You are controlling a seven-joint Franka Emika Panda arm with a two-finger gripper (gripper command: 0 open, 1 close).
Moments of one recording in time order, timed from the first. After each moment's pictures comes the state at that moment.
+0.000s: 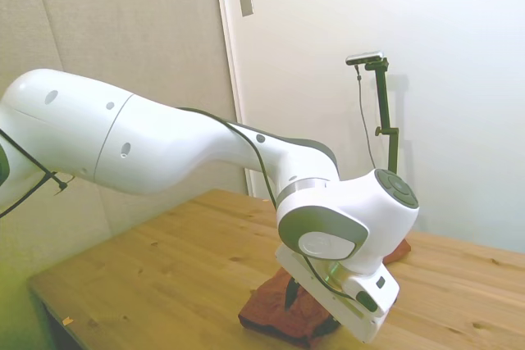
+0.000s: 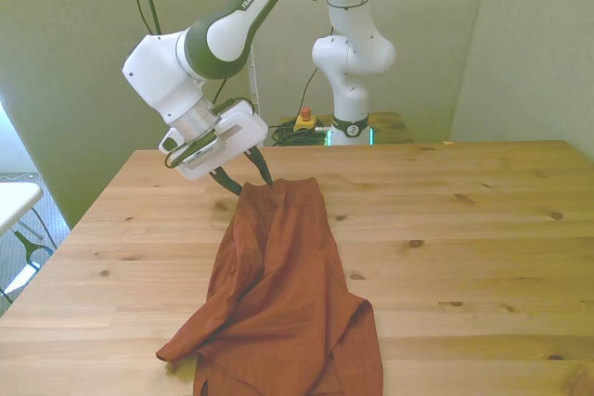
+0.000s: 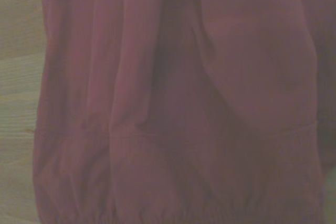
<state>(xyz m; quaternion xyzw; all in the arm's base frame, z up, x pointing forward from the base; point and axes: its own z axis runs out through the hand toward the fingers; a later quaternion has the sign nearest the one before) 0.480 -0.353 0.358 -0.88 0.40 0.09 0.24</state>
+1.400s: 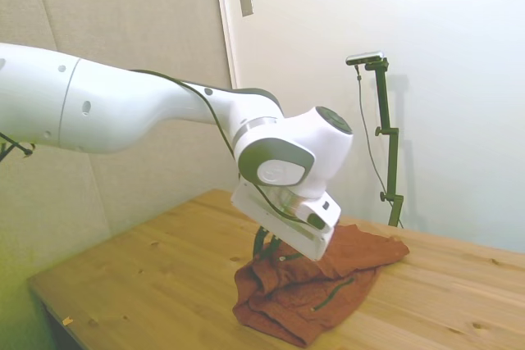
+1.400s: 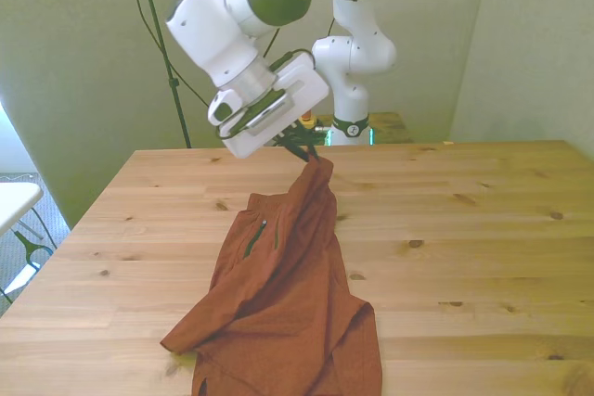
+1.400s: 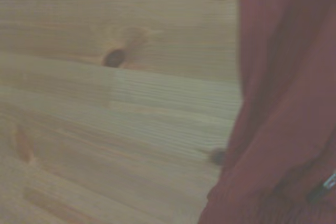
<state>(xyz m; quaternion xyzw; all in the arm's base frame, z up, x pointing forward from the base) 0.519 -0.222 0.443 -0.92 0.28 0.09 0.26</state>
